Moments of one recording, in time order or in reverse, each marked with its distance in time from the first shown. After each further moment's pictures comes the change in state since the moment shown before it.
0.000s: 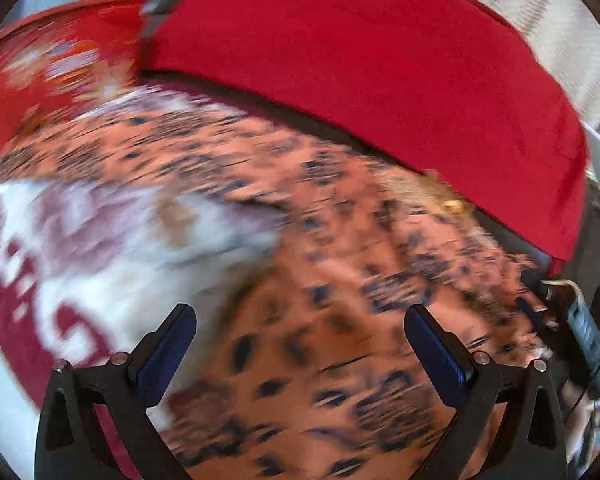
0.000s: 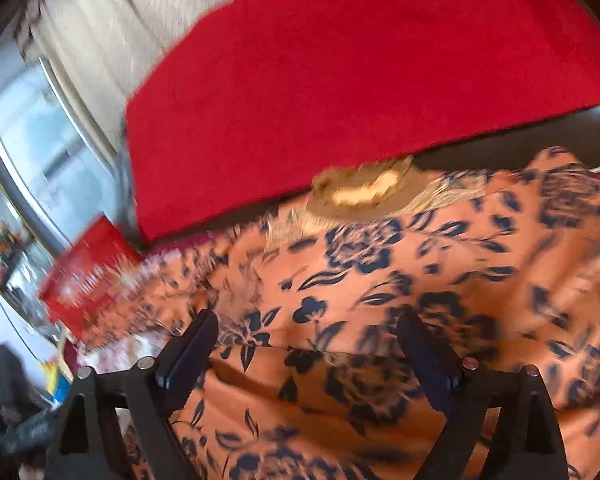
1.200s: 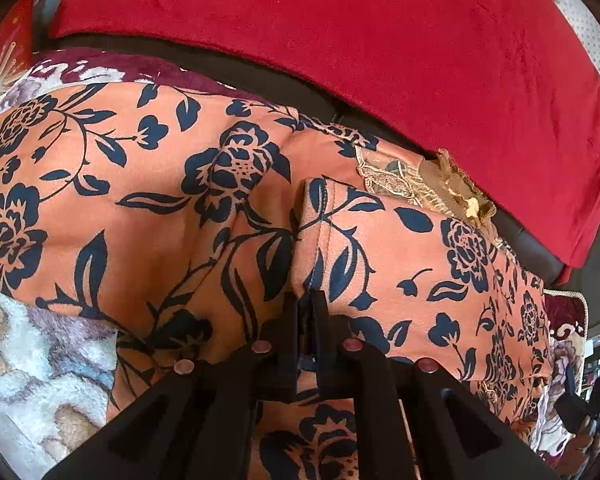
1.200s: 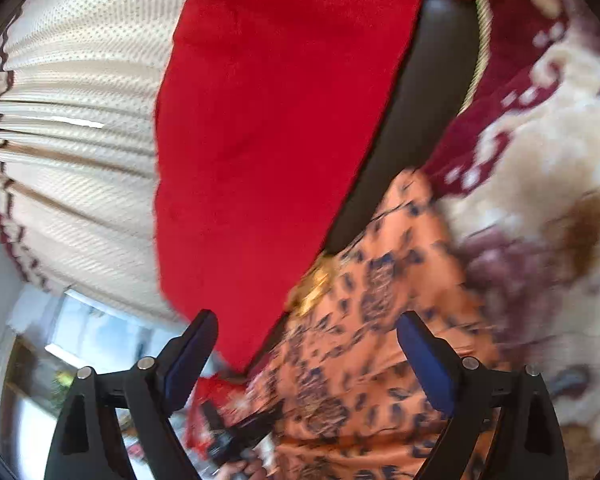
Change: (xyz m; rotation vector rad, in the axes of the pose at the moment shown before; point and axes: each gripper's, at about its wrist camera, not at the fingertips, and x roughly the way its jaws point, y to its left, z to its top) left arm 0.139 -0.042 0.061 -0.013 0.183 -0.022; right arm -0.095 -0.185 0.046 0.652 -0.127 0.322
